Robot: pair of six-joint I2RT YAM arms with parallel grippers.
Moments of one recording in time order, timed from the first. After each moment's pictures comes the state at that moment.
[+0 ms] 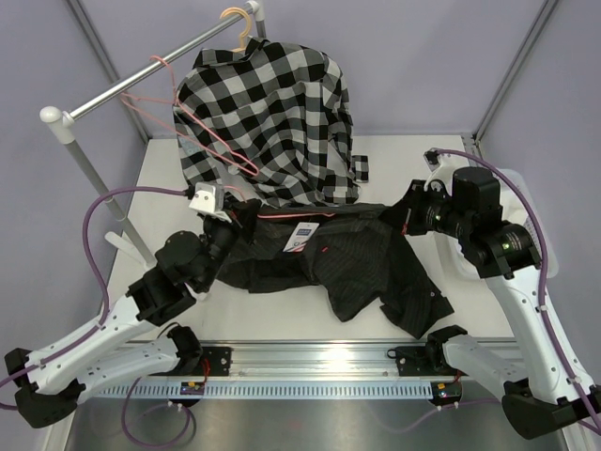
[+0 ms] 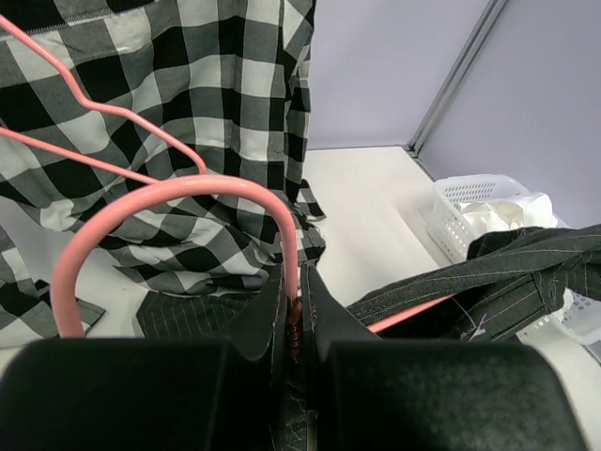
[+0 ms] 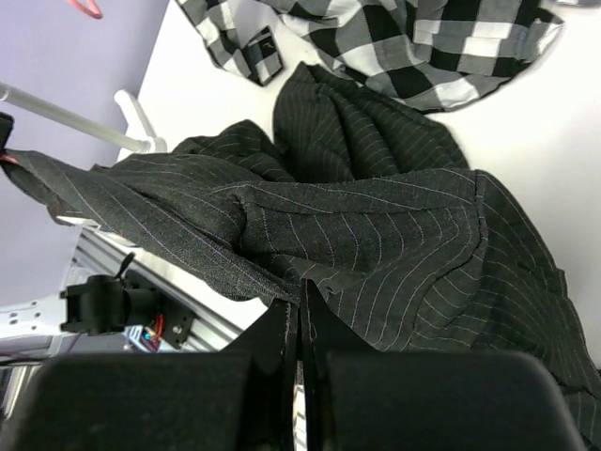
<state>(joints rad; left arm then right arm) -0.95 0.74 0.83 -0.01 -0.54 -0.24 0.31 0.95 1.27 -0.81 -0.35 0.42</state>
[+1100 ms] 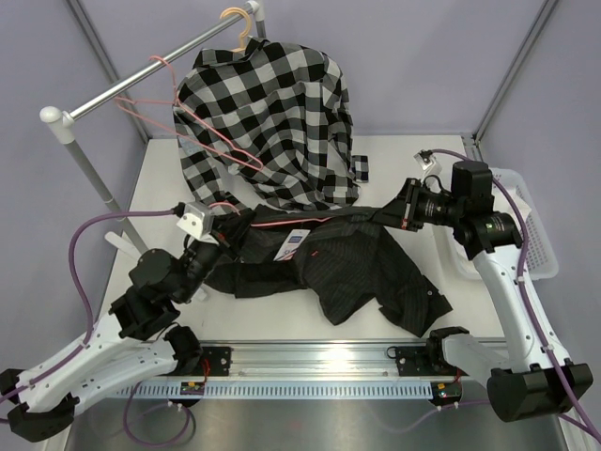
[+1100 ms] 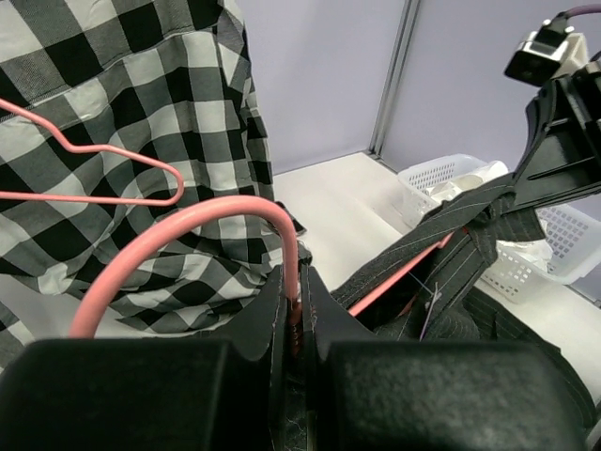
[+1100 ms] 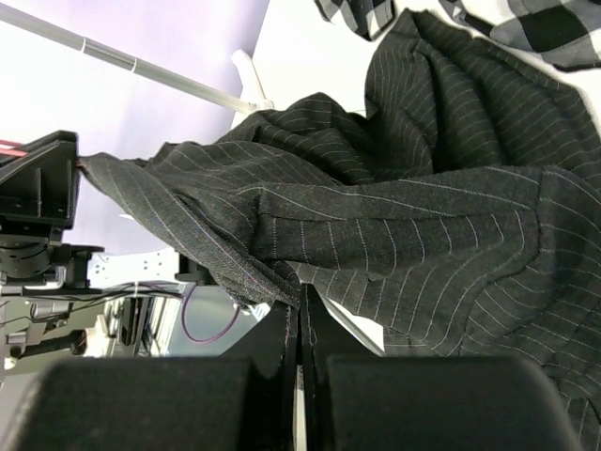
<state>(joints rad) -0.93 0.56 0.75 0.02 -0.32 -0.06 0.14 1.05 1.16 -0.66 -0.82 0.50</state>
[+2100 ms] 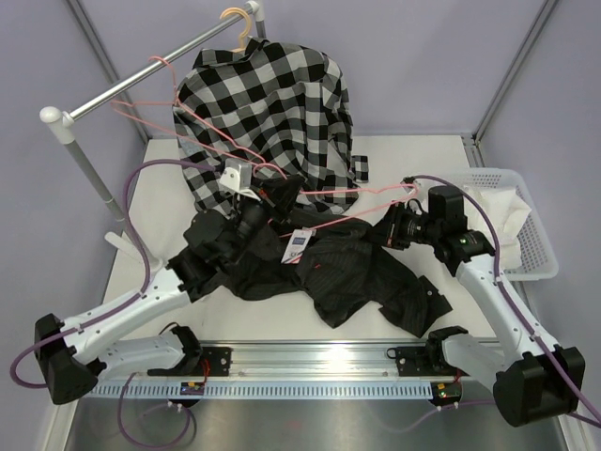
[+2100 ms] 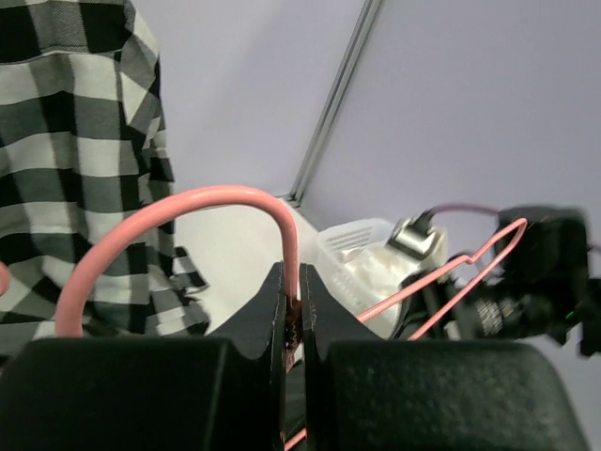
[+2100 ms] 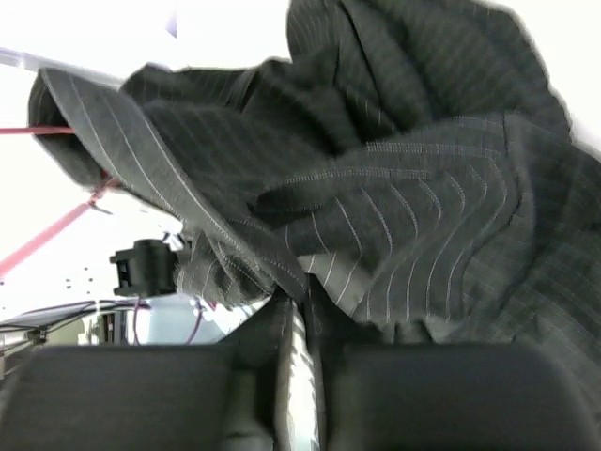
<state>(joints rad) -0.91 1.00 0.89 0.39 -0.26 -0.30 0.21 1.02 0.85 -0.42 -0.69 0.57</state>
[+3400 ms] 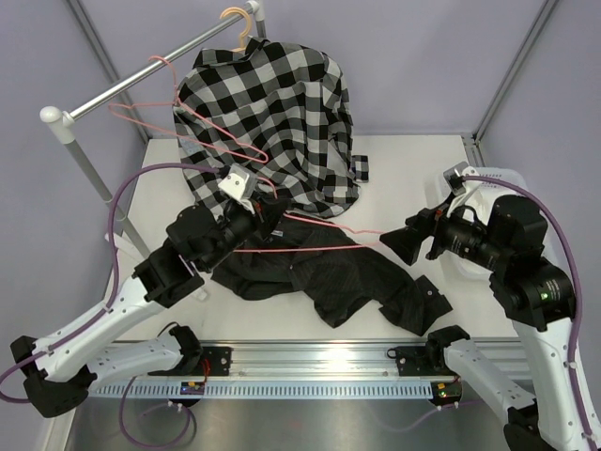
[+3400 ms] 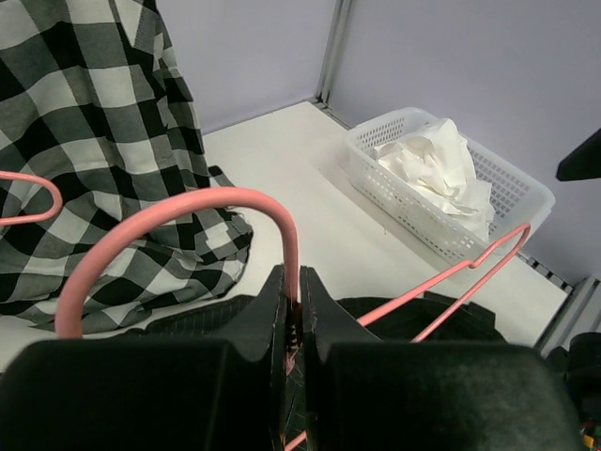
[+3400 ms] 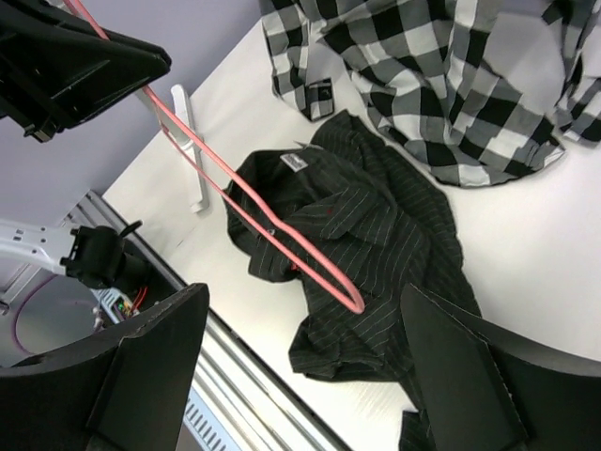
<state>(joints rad) -0.91 0.90 1.01 -0.09 -0.17 -0.18 0.28 0.75 1.30 -0.83 -0.52 0.21</state>
